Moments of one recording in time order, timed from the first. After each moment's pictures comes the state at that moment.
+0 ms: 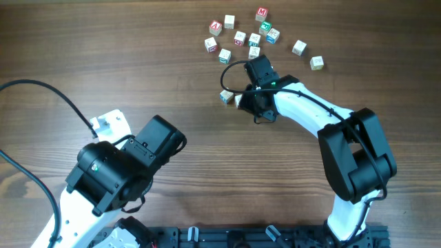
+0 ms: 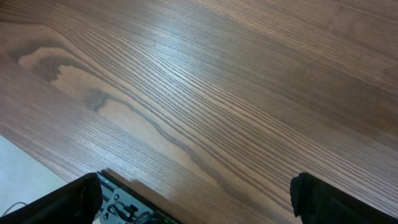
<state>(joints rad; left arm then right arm) -0.66 1.10 1.34 -1.68 -0.55 -1.10 0.46 1.98 1.25 -0.52 -0.07 0.88</state>
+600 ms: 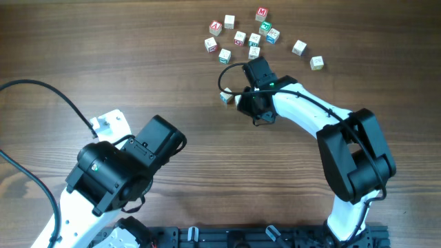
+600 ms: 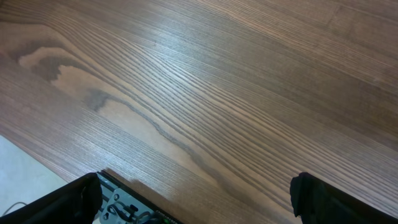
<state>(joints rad) -0.66 1.10 1.34 -1.68 -0.55 -1.10 0.47 1.98 1.25 -0.53 -0.10 0.86</state>
